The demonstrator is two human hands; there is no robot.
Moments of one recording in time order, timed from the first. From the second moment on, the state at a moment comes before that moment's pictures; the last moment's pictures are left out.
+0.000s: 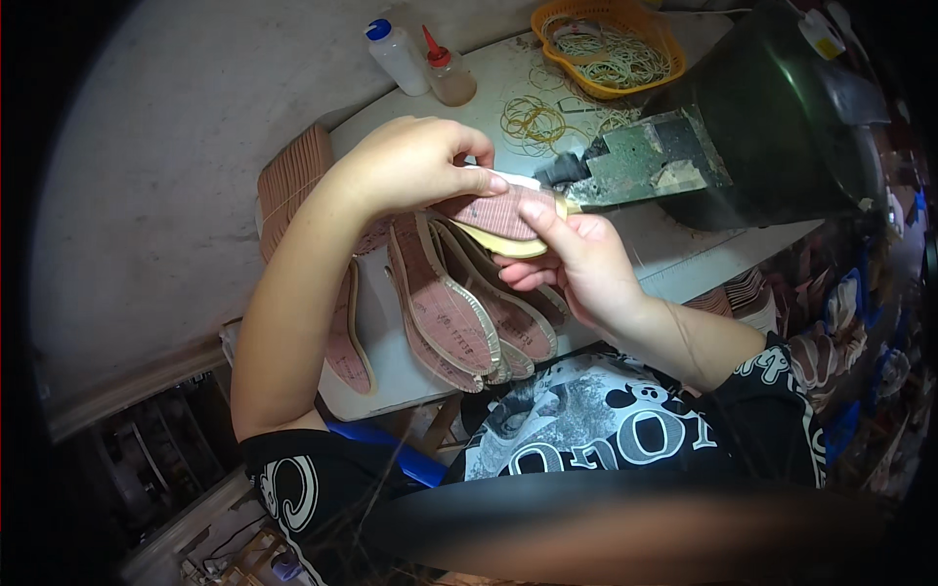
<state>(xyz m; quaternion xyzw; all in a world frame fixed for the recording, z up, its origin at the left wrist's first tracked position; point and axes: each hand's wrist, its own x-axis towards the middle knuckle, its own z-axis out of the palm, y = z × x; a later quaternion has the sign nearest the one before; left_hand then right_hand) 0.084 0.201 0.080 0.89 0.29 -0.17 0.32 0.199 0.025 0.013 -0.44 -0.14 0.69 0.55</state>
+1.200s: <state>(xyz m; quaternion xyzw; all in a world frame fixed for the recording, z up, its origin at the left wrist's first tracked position) 0.076 0.103 0.035 0.61 0.54 0.11 0.57 0.234 0.028 0.002 -0.46 -0.28 0.68 0.50</state>
